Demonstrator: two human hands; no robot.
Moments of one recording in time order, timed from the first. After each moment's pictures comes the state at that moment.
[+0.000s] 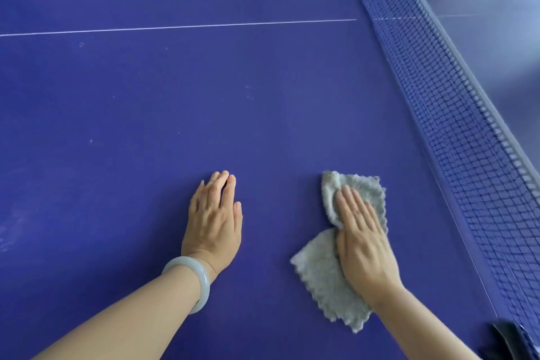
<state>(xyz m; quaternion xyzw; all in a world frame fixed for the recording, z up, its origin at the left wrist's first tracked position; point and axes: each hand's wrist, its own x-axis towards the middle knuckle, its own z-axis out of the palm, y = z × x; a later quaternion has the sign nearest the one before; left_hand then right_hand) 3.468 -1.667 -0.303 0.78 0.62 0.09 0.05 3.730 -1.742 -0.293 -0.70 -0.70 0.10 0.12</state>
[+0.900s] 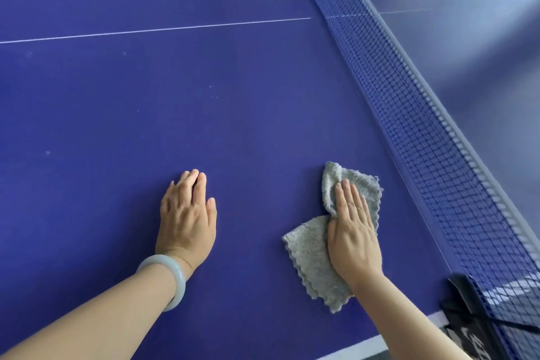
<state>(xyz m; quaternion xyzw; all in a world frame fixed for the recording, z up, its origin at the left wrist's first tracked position) 3.469 -1.670 -0.295 0.77 0.62 0.08 0.07 3.740 -1.769 -0.299 -0.80 -0.59 0.10 0.08</state>
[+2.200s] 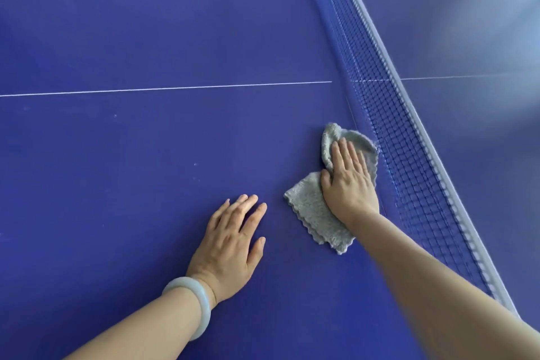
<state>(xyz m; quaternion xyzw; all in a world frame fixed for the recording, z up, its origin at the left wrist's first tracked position) 3.599 -1.533 -0.294 0.86 0.51 0.01 0.06 3.854 -1.461 -0.300 -0.75 -0.65 0.12 0.07</state>
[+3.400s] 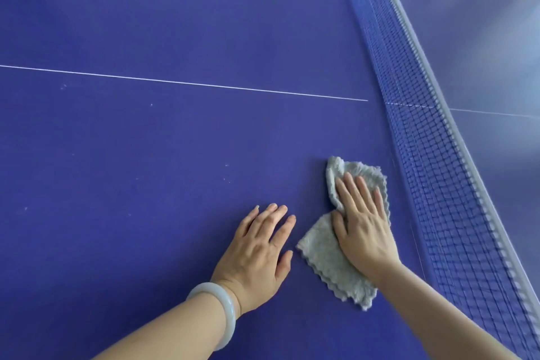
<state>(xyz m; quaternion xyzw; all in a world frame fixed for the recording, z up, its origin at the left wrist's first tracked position) 3.602 -1.533 -0.295 0.85 0.52 0.00 0.08 3.834 -1.494 -0.302 -0.67 -0.74 0.09 0.07</state>
